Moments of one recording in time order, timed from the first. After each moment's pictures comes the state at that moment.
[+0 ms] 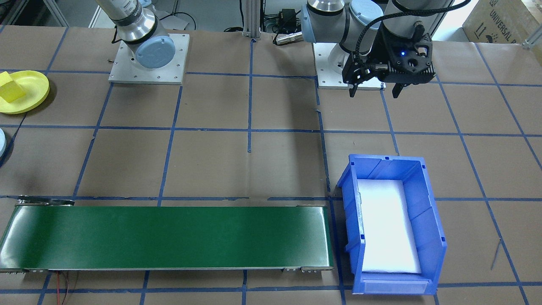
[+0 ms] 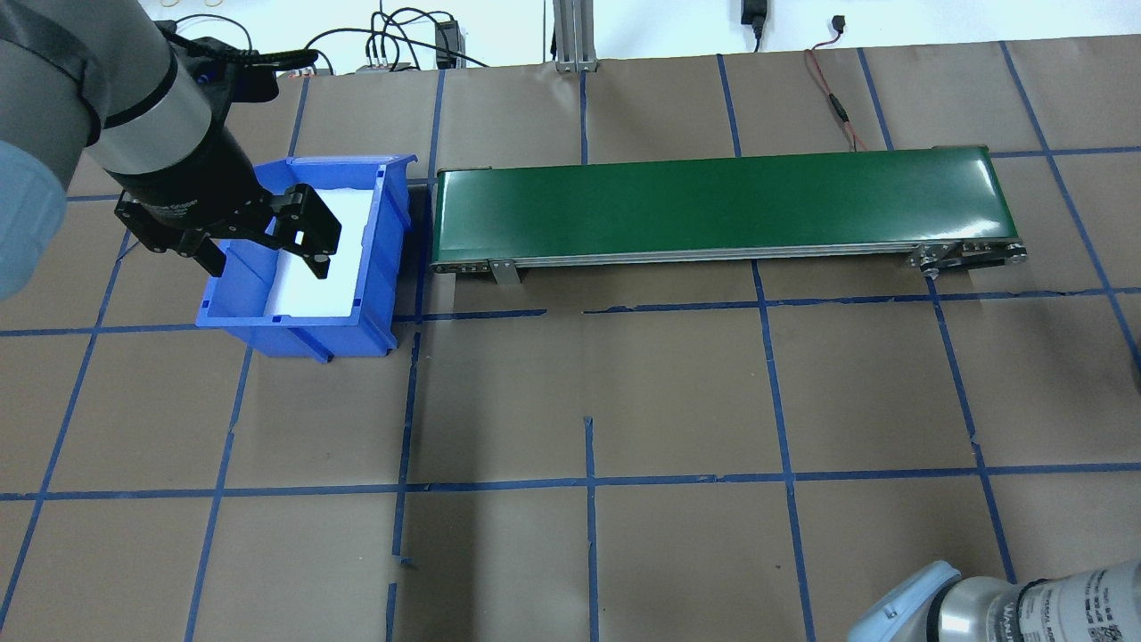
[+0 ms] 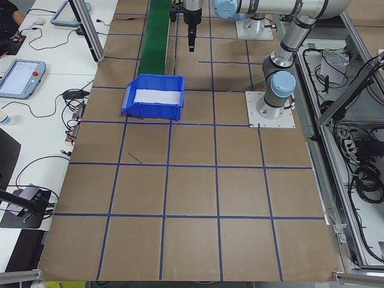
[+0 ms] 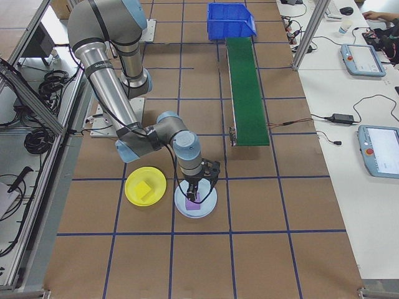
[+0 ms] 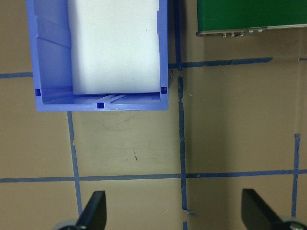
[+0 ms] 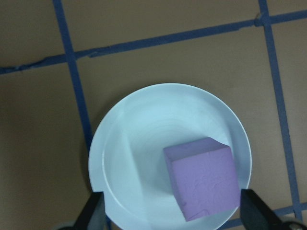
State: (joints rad) left arm -1.55 -1.46 -1.67 -1.59 1.62 0.06; right arm 0.53 -1.31 1.81 -2.18 -1.52 -0.86
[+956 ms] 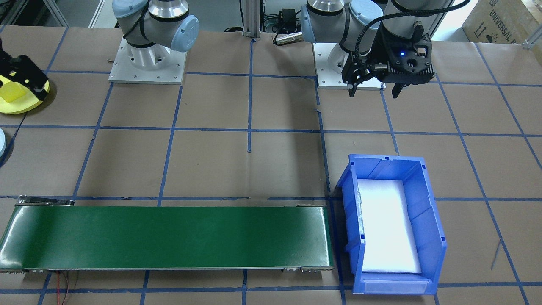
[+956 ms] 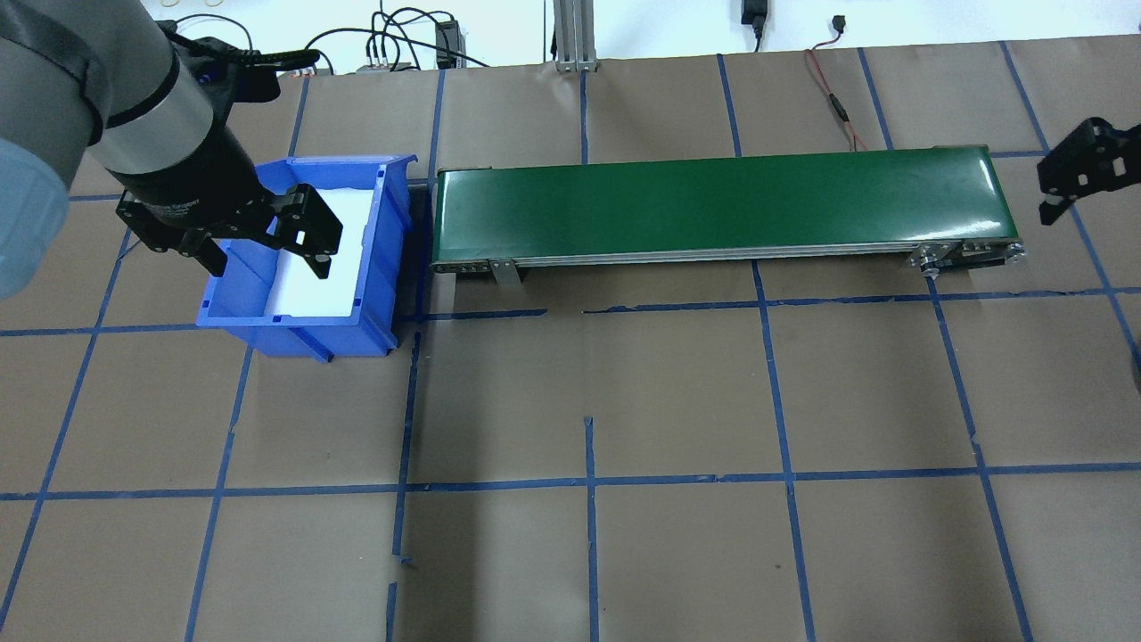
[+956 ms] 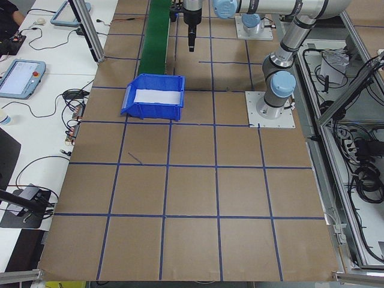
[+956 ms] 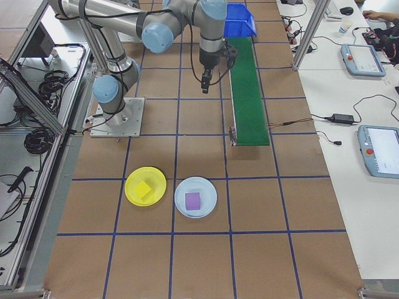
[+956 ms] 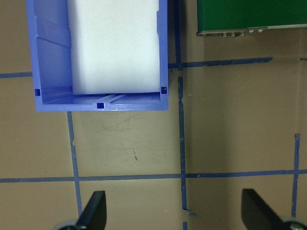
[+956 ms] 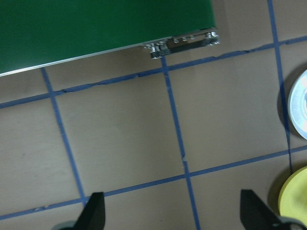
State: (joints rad) left arm -1.55 -1.46 -1.67 -1.59 1.62 0.06; right arm 1.23 -1.67 1.61 -1.52 -1.63 -0.15
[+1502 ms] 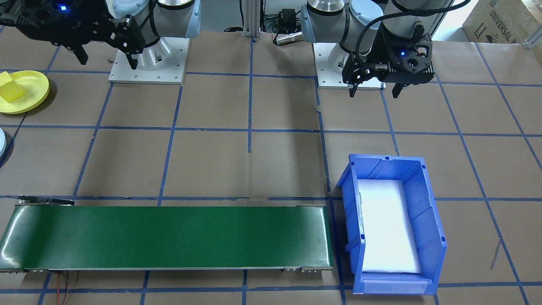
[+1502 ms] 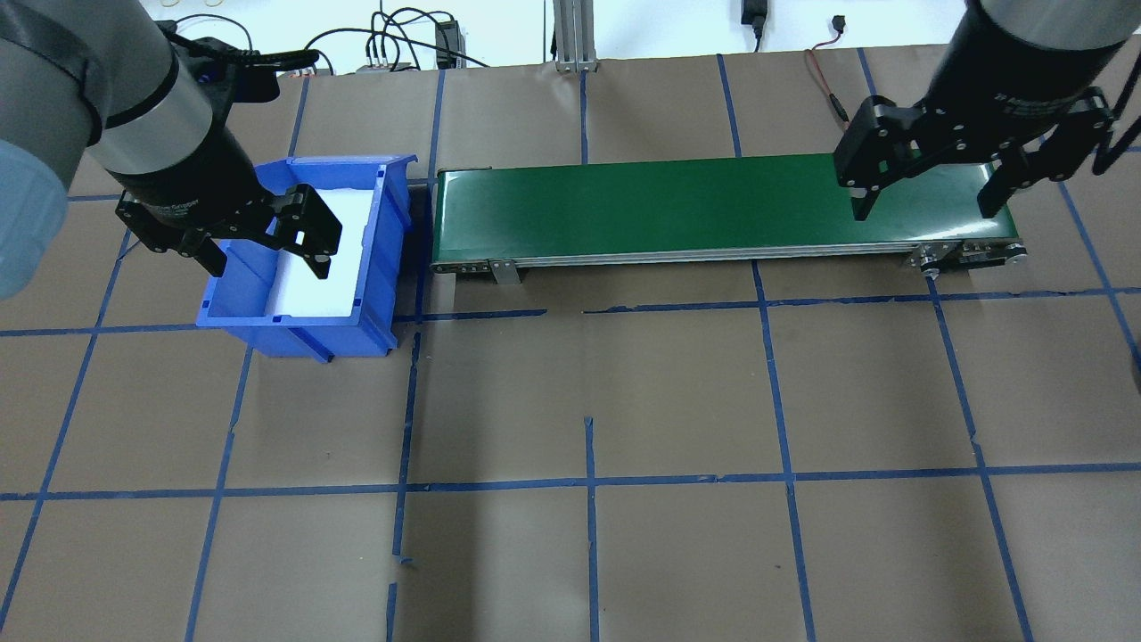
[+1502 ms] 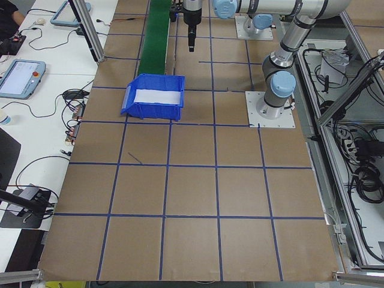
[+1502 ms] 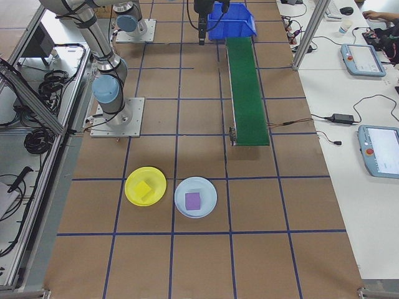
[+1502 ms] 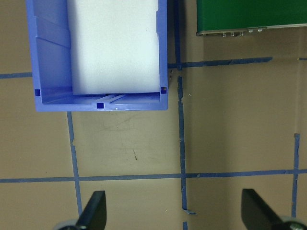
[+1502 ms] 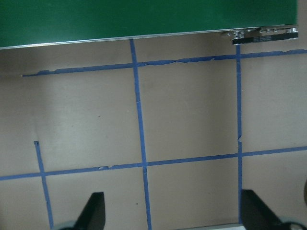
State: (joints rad) left arm -1.55 -1.47 -1.67 -1.59 1.62 0.06; right arm 1.57 -1.67 1.50 -1.36 -1.60 0.04
